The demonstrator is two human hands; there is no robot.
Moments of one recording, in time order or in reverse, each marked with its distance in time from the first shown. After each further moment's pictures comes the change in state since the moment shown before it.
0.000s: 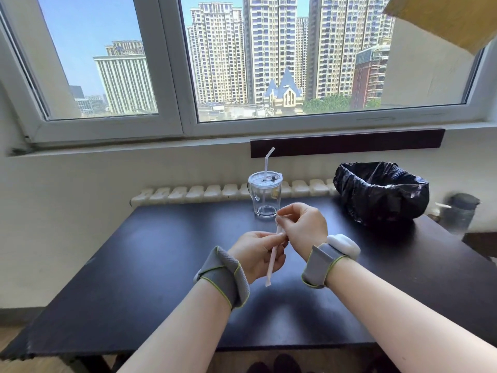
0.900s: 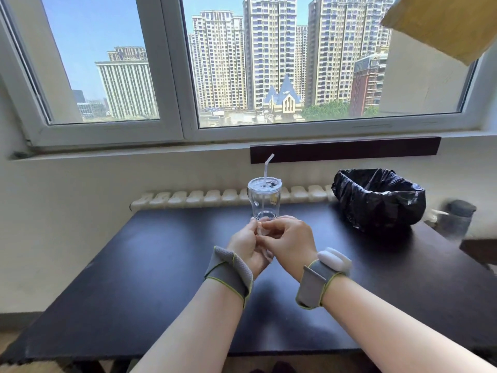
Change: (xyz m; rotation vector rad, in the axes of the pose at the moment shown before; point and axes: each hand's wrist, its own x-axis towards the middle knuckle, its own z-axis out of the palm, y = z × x) left_hand 0.012 0.018 0.009 -0.571 0.135 0.035; right_hand -0.025 -0.013 0.011 -0.064 -0.058 -0.215
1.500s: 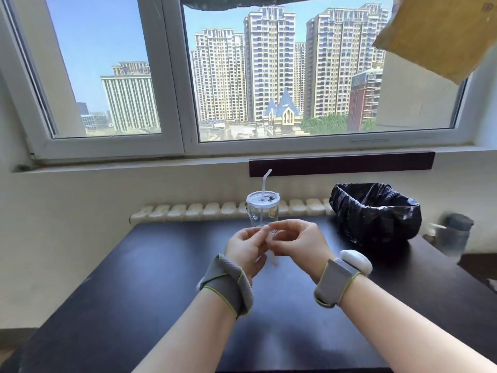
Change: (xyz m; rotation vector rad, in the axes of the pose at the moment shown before) left_hand -0.011 0.003 -0.001 0.570 0.075 0.268; right_hand 0.012 -0.004 -0.037 0.436 -0.212 0.175
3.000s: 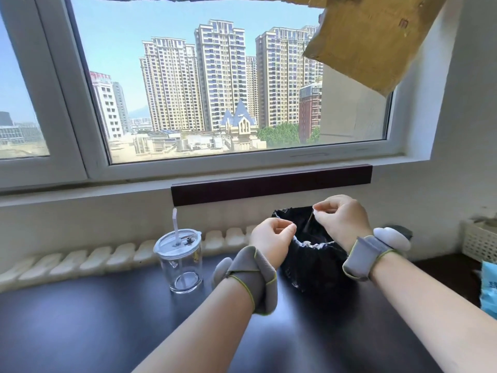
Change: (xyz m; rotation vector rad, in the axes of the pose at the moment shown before) left_hand 0.124 -0.014 0.192 0.564 -0.218 0.392; right_hand 0.117 0.011 -0.220 -0.537 0.641 -0.063
